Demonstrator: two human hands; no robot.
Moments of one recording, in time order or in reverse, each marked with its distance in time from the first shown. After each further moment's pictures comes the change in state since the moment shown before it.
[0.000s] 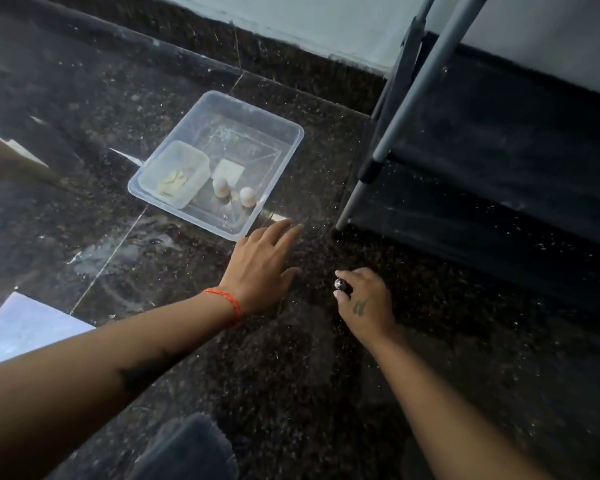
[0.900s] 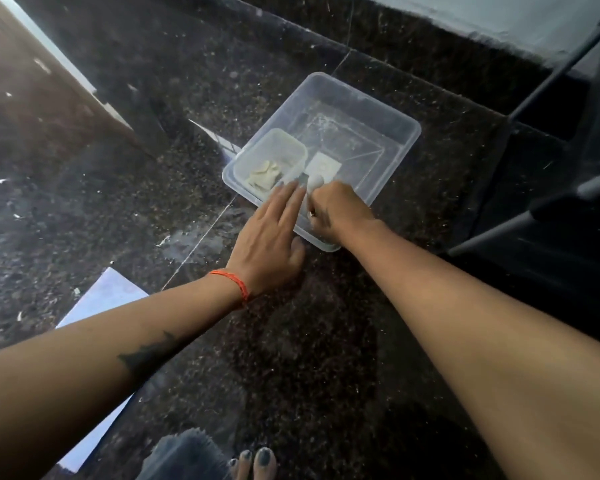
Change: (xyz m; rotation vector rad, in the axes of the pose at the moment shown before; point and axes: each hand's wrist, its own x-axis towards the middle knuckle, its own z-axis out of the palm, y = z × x) left_hand -0.014 -0.110 -0.019 -0.043 0.198 -0.134; right_hand 0.149 -0.177 0.063 -0.455 -0.301 -0.564
